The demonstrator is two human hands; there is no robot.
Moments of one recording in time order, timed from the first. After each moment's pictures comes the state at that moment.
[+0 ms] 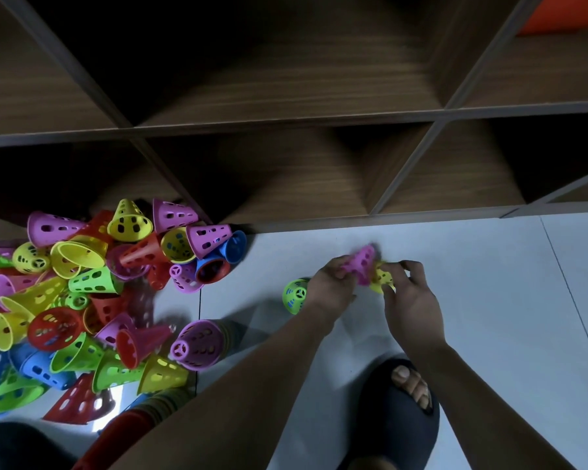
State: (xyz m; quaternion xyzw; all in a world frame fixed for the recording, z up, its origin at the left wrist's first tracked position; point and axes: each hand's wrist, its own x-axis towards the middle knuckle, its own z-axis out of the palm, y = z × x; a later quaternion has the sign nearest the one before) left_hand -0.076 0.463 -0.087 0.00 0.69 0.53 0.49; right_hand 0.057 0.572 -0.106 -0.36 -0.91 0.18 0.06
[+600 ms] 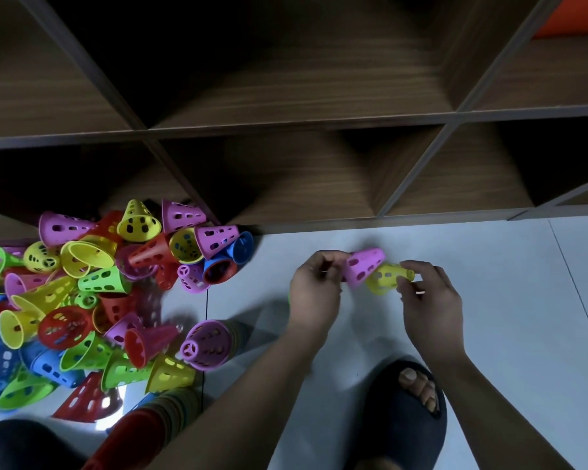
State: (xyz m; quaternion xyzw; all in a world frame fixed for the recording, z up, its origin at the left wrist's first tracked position) left_hand -0.082 0.431 -0.055 0.00 0.70 0.62 0.35; right_hand 0.058 0.565 -0.074 -0.43 -0.82 0.35 0.17
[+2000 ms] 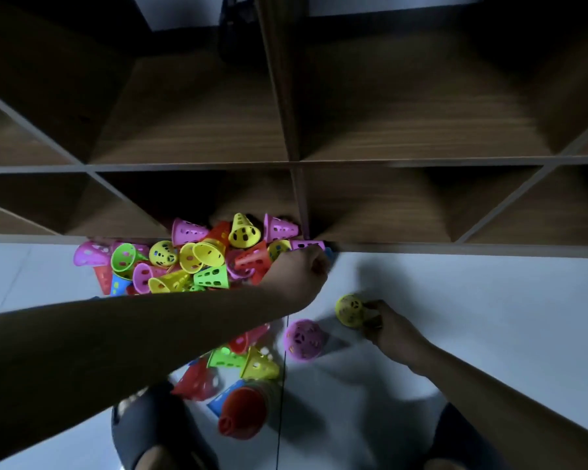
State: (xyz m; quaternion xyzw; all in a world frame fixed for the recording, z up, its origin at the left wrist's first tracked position) left_hand -0.218 0.280 0.043 0.32 0.88 0.24 0.24; right_hand -0.037 0.445 -0.083 -0.32 -0.78 0.48 -0.22
